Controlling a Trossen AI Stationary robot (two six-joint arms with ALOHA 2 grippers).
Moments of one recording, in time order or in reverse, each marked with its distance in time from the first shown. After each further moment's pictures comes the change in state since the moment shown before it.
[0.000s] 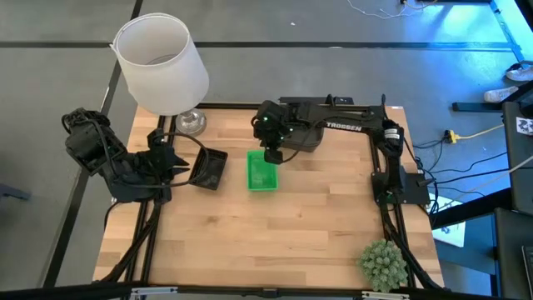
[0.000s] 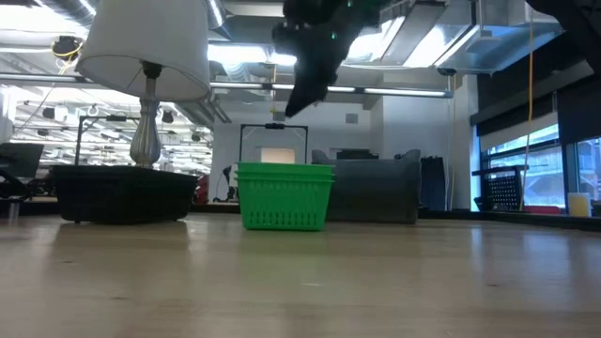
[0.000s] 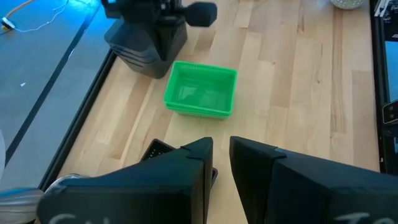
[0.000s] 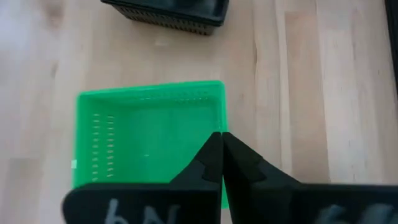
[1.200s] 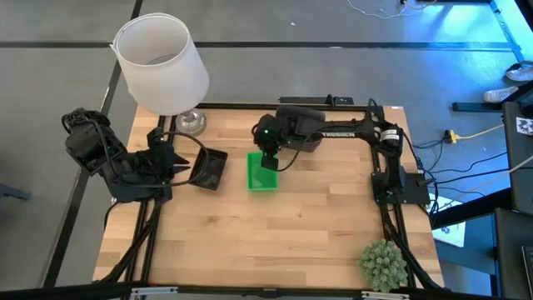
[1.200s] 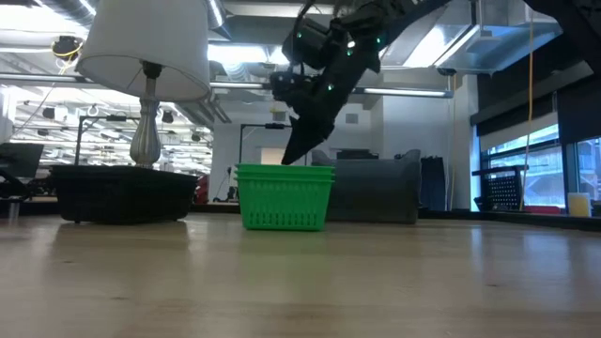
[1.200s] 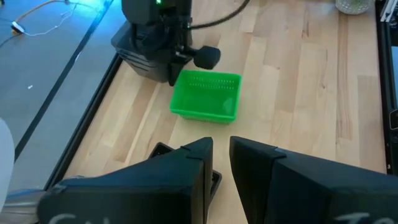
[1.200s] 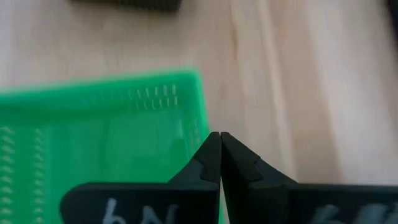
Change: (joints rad) left arm 0.000 0.000 0.000 0.000 -0.027 0.000; right arm 0.016 0.008 -0.316 0.382 0.115 0.079
